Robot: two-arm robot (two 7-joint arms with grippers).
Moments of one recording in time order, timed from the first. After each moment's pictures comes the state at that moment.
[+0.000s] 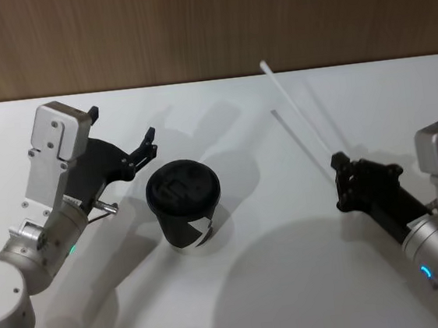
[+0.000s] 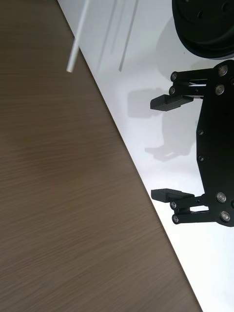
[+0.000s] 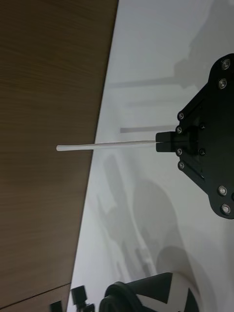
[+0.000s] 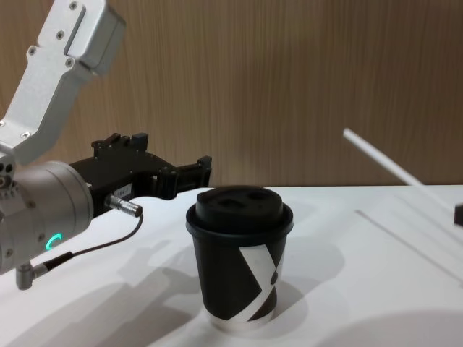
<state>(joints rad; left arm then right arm) -0.24 0.38 0.45 -1.63 -0.20 0.01 -0.01 -0.12 0.31 -0.11 -1.78 0.21 0.09 0.22</state>
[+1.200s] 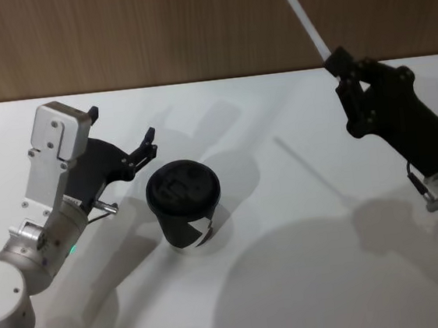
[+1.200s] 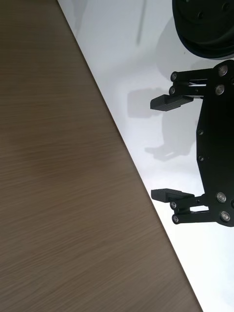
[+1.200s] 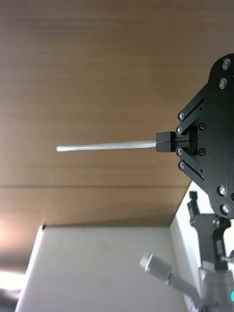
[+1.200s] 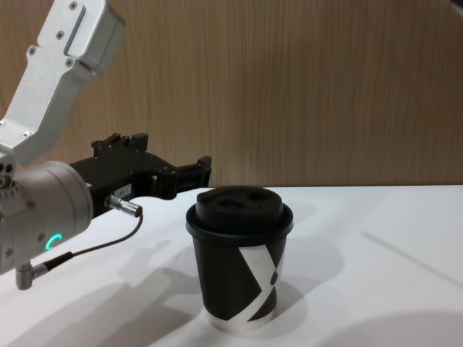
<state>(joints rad) -0.24 0.38 0.45 -1.63 -0.20 0.01 -0.01 0.03 0.37 -0.09 -1.76 0.60 -0.25 0.66</state>
